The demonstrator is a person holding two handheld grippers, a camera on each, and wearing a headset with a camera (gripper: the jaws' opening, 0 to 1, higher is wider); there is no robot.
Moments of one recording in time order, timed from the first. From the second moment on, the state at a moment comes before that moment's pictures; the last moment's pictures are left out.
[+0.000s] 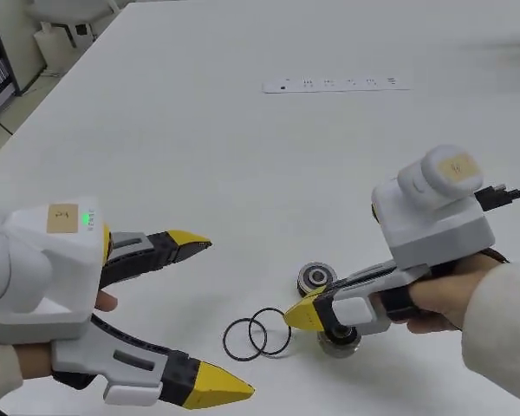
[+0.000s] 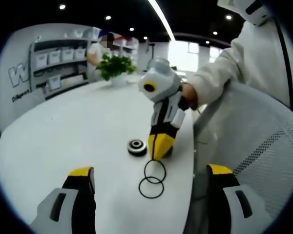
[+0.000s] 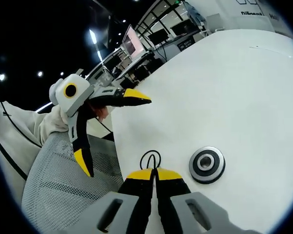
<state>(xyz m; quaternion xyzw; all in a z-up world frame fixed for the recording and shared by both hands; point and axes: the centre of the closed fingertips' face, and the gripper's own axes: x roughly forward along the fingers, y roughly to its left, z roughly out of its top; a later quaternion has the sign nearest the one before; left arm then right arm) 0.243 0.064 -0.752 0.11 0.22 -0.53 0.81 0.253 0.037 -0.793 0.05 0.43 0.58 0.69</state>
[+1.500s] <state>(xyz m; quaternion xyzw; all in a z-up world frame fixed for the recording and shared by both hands) 0.244 0.064 -0.755 0.11 0.23 -0.53 0.81 0.298 0.013 -0.749 -0.04 0.31 0.58 0.75</state>
